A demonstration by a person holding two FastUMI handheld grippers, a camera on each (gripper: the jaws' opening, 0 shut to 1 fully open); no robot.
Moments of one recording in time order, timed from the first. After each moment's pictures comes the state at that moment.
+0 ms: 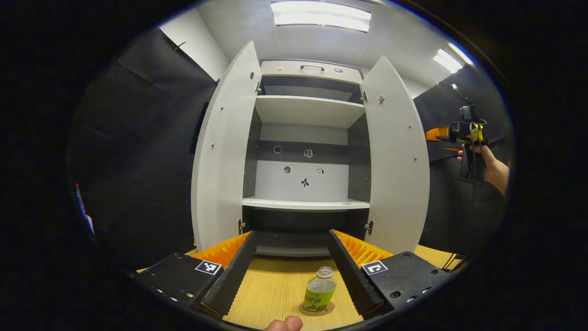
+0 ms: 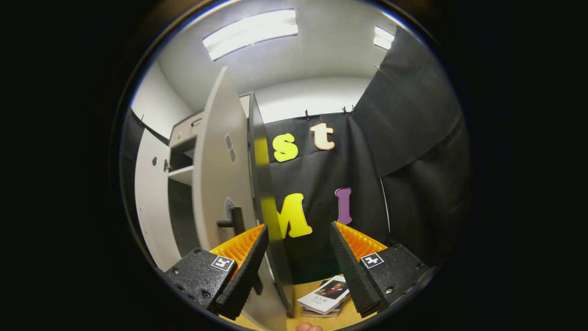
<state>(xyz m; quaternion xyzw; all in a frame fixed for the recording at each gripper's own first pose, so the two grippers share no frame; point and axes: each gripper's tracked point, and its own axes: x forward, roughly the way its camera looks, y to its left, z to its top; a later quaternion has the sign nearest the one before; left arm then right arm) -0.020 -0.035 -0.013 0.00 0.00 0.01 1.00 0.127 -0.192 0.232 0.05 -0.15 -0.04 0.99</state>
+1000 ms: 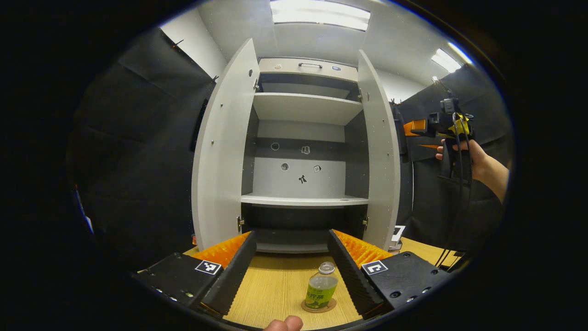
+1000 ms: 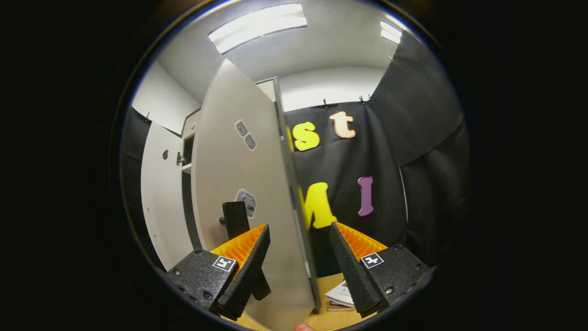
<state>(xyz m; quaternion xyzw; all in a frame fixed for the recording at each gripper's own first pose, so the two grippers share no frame) -0.026 -0.032 -0.015 0.00 0.00 -0.01 1.00 0.139 -0.079 0.221 0.06 -0.14 0.04 0.99</state>
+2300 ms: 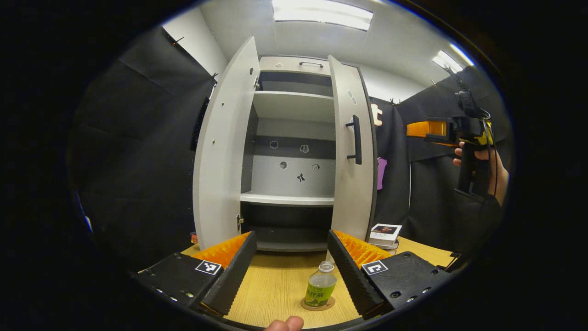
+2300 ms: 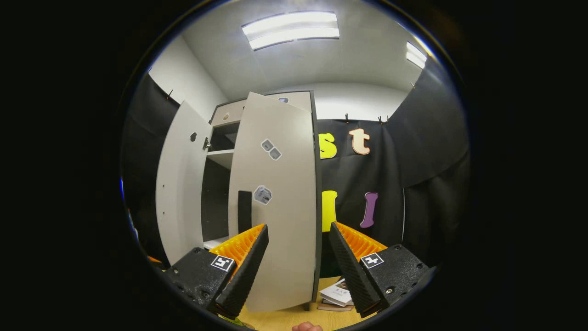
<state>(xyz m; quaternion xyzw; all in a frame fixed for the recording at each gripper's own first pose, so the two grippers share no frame) -0.028 -0.033 -0.012 -0.01 0.01 -0.02 1.00 0.050 -0.048 0.183 -0.02 -0.16 0.03 0.99</state>
